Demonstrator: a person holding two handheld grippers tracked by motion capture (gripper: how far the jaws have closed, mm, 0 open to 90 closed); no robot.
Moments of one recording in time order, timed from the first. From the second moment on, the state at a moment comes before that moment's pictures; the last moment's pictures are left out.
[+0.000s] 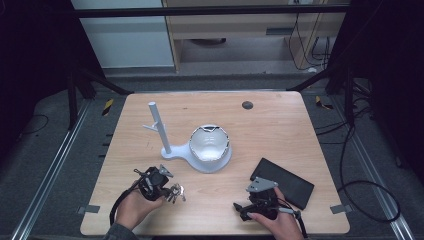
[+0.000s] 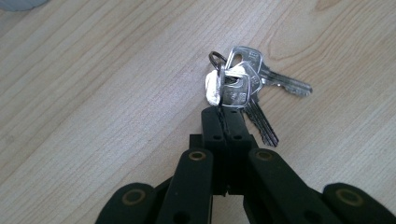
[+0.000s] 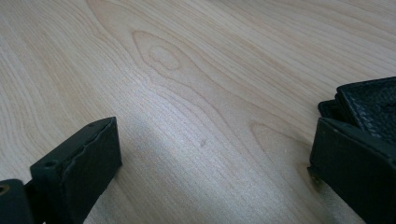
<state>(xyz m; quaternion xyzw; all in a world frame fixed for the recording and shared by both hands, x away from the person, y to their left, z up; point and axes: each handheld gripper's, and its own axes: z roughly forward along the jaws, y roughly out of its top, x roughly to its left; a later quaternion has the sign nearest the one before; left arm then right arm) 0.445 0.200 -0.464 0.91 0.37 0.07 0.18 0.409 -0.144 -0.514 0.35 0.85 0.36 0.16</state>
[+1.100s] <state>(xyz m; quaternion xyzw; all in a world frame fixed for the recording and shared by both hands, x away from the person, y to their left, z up) 0.448 0.234 -0.356 0.92 0.35 0.07 0.16 0.409 -0.144 -0.514 0.36 0.85 0.36 0.16</state>
